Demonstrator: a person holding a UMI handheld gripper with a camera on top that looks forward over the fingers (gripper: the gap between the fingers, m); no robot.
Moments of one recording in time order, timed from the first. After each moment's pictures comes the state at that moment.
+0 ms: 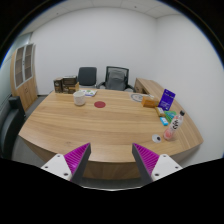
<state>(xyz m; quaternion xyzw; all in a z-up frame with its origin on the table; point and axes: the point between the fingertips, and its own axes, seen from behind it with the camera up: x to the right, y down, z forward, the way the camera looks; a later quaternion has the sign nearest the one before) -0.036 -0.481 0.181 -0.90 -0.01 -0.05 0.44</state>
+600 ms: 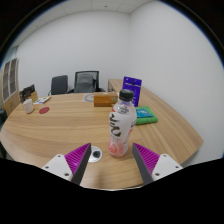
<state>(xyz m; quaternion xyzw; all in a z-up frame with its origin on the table) 0.320 -0.362 0.073 -0.87 0.06 -0.06 0.49</state>
